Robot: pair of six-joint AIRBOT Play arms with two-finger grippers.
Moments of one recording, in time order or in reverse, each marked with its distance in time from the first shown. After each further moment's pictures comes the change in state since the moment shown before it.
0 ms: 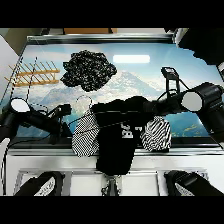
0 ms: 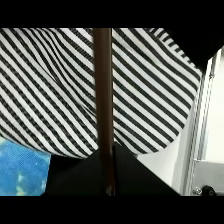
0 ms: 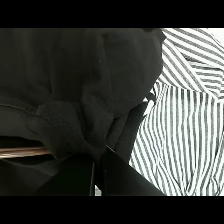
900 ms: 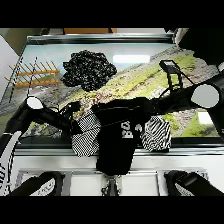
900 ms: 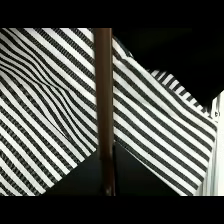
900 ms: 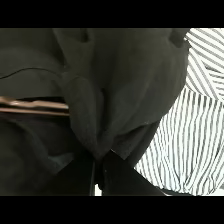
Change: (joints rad) left arm -0.098 -0.111 0.000 -0.113 0.103 0.002; right arm 0.037 0.000 0.148 0.057 0.123 -0.113
